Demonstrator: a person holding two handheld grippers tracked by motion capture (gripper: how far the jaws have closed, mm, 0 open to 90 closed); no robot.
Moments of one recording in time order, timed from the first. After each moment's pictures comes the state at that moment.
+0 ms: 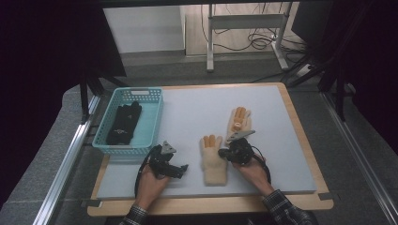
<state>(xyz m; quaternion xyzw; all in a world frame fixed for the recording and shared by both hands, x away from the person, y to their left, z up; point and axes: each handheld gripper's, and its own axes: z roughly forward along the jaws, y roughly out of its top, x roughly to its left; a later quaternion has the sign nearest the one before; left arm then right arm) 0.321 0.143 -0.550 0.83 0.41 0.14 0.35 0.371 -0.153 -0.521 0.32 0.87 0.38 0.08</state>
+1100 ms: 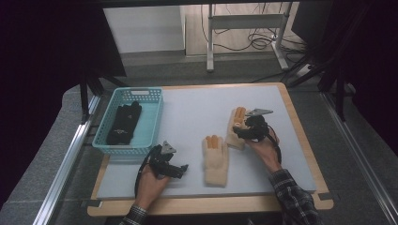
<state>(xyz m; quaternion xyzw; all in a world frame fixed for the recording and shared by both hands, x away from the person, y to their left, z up) 0.321 0.143 -0.550 0.83 0.41 0.14 0.35 0.448 -0.197 -0.504 0.40 0.81 0.37 0.20</state>
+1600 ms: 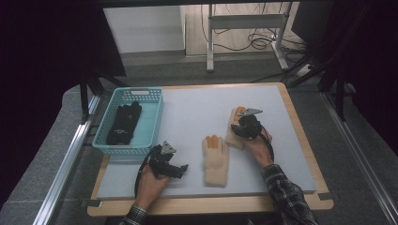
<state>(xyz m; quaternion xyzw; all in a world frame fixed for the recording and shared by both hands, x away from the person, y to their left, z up) 0.321 0.143 -0.550 0.83 0.41 0.14 0.35 0.464 -0.182 -0.521 0.39 0.82 0.34 0.23</state>
